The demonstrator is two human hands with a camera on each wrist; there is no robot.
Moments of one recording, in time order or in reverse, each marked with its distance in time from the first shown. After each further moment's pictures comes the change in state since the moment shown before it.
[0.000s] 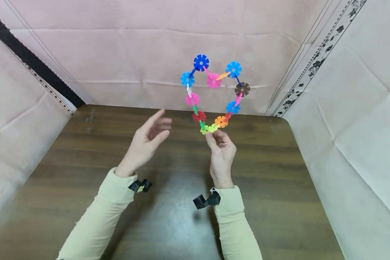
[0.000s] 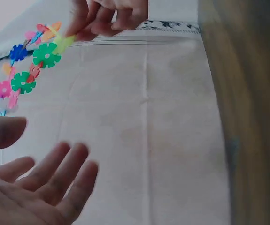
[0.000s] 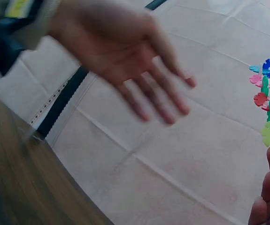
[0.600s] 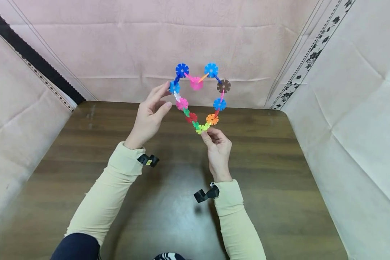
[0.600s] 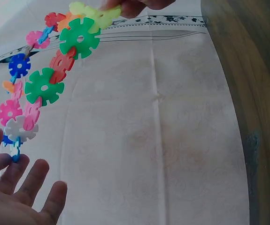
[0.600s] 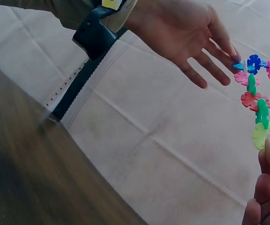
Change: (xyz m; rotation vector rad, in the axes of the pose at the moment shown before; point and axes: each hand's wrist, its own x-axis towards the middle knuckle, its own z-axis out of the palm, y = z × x) left_hand 0.034 0.055 0.002 0.007 0.024 0.151; right_hand -0.009 0.013 -0.009 -0.166 -0.030 0.069
